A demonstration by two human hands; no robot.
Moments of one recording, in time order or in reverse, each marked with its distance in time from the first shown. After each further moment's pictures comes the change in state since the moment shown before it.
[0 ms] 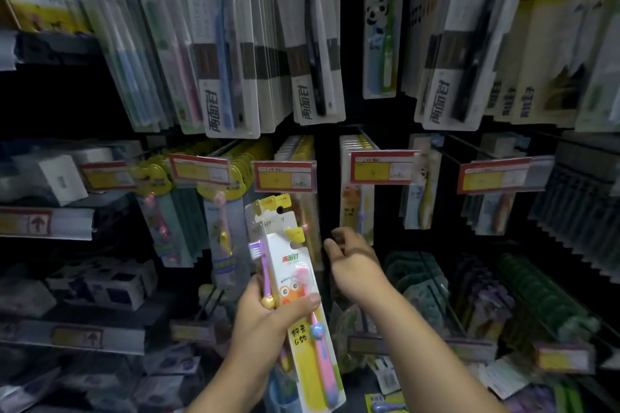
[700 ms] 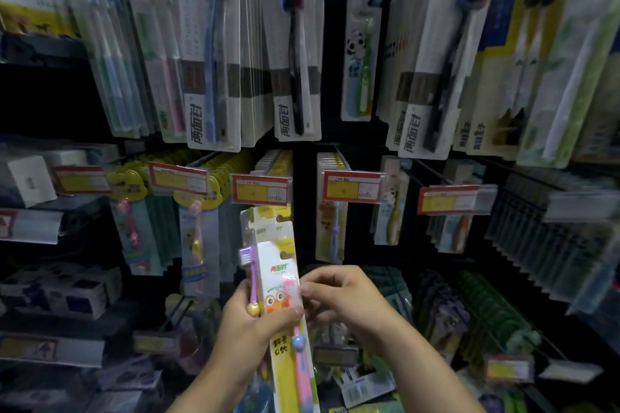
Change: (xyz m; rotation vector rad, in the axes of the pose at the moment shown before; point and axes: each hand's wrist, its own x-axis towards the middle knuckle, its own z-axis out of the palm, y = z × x) left_hand 0.001 0.000 0.016 -0.018 -0.095 0.030; right_hand -0.053 -0.003 -0.053 0.458 -0.386 0.043
